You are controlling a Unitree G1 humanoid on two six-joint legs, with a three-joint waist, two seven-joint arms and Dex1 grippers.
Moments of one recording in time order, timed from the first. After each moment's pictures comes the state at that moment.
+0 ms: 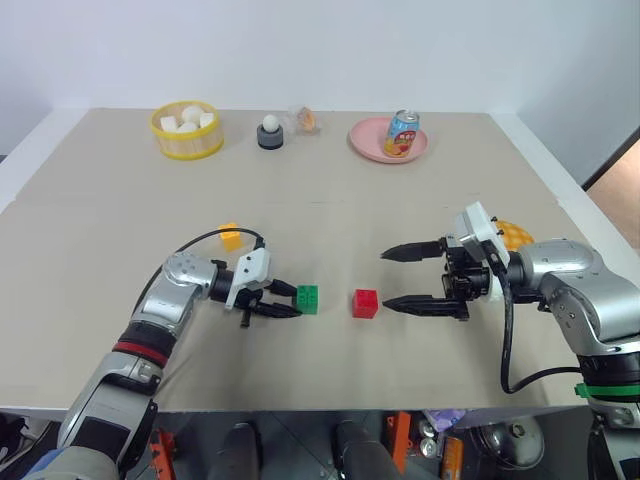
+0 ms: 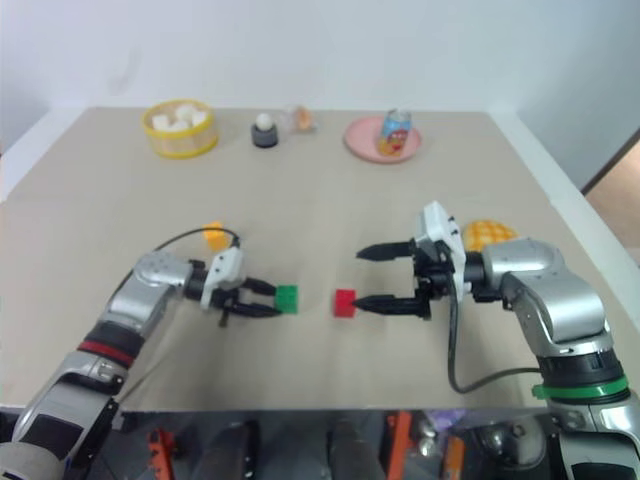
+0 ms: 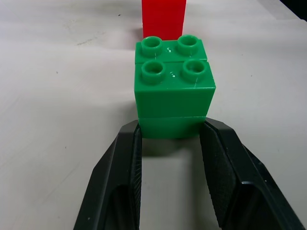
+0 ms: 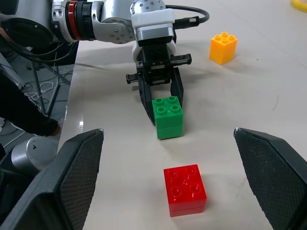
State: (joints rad) left arm -0.66 0.45 -0.24 0.51 -0.17 -0.08 -1.43; right arm -0.49 -0.83 0.00 -0.15 0.58 0.55 1.31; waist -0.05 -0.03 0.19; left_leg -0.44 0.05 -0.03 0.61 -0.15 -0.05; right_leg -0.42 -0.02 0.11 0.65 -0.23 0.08
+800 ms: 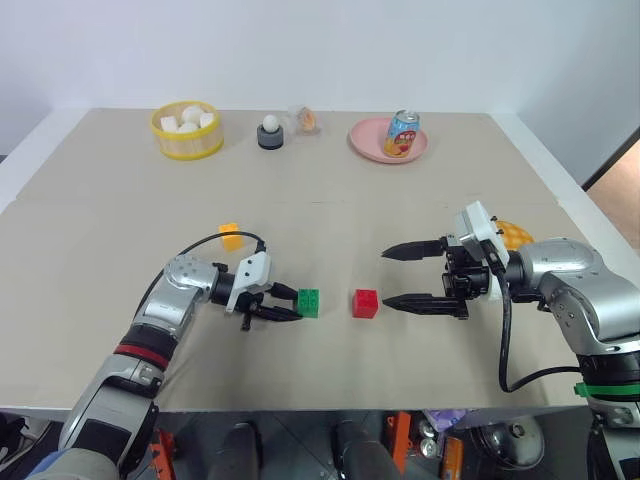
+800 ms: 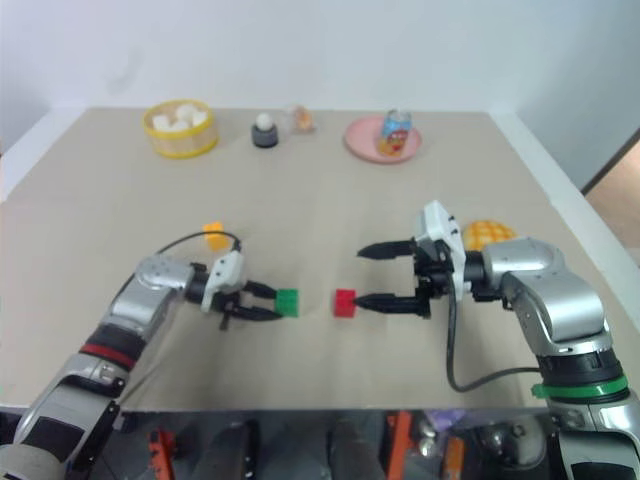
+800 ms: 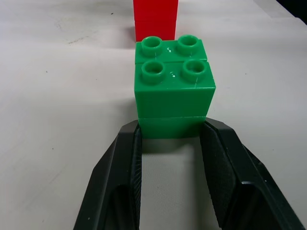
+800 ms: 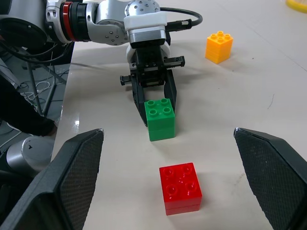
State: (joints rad) left arm -0.65 0.43 -0.24 0.52 -0.16 -0.11 -1.43; right arm -0.49 -0.83 0.00 -0.14 0.57 0.54 1.30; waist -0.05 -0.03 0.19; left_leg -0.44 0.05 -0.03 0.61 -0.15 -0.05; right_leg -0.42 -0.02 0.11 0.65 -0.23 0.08
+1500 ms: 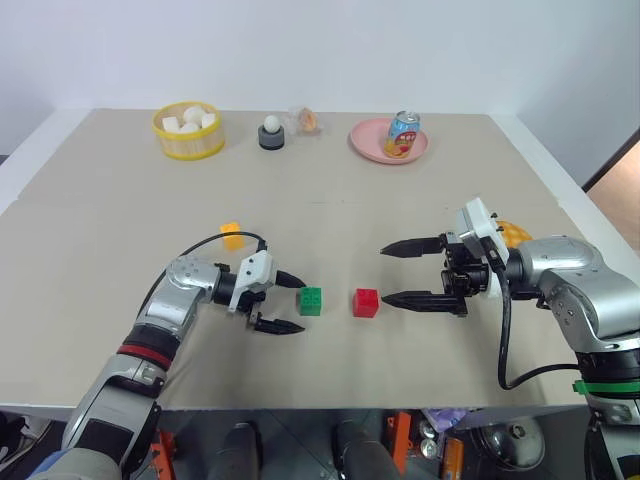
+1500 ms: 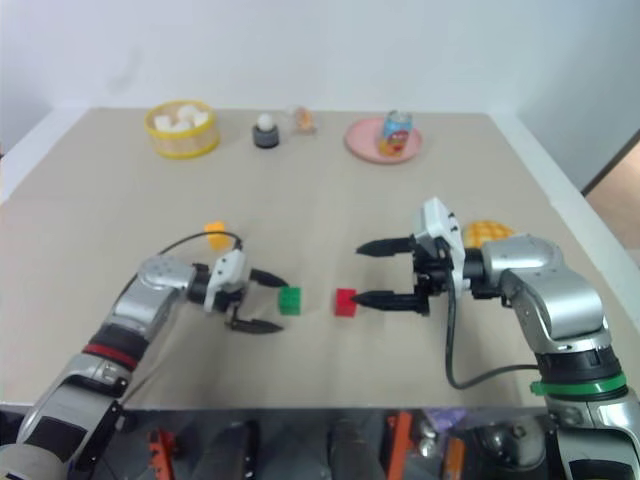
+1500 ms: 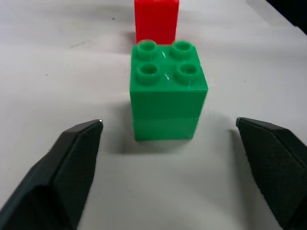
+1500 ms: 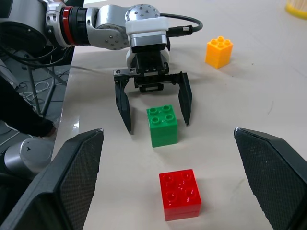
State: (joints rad) left arm -0.65 0.43 -0.23 0.49 -0.19 -0.06 -1.45; right arm -0.51 -0.83 0.00 -0.13 0.57 0.54 1.30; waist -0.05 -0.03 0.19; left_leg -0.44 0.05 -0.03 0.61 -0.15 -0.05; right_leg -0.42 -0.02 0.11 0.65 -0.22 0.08
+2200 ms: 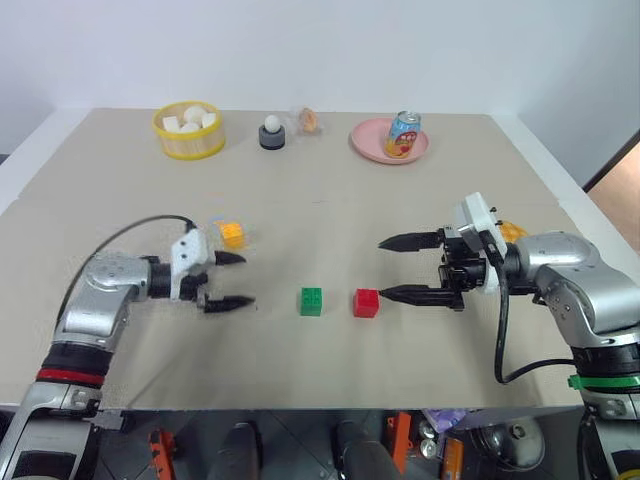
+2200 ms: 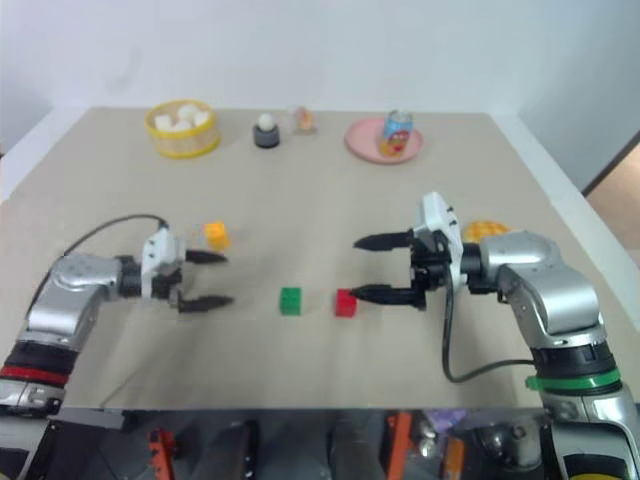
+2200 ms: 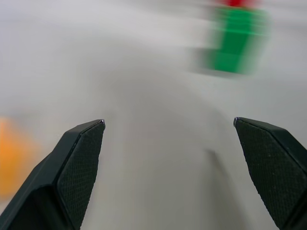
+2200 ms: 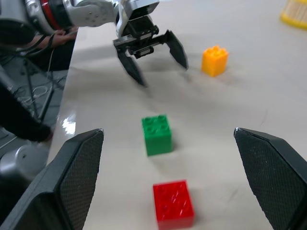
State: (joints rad) left arm -0.45 0.66 0.03 0.20 -0.24 0.17 -1.14; right arm -0.55 -0.78 0.00 -0.12 0.58 0.54 1.27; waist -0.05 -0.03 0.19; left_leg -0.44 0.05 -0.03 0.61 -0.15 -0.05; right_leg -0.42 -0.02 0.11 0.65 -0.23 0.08
